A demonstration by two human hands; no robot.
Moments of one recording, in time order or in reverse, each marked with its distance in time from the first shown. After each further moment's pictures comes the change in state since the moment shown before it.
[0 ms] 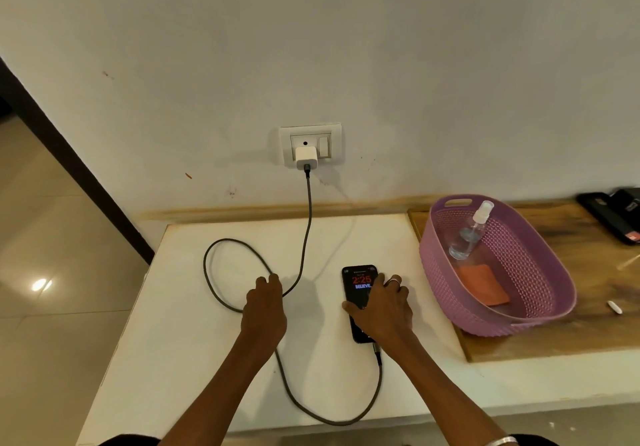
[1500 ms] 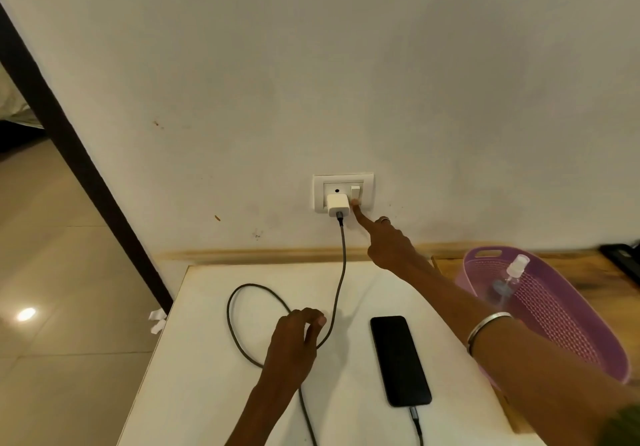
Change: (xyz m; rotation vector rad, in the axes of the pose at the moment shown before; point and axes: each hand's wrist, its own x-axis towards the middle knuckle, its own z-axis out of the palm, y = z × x) left_hand 0.034 -0.020 -0.005 -0.565 0.138 0.196; right_hand 0.120 -0.112 -0.112 -0.139 0.171 -0.416
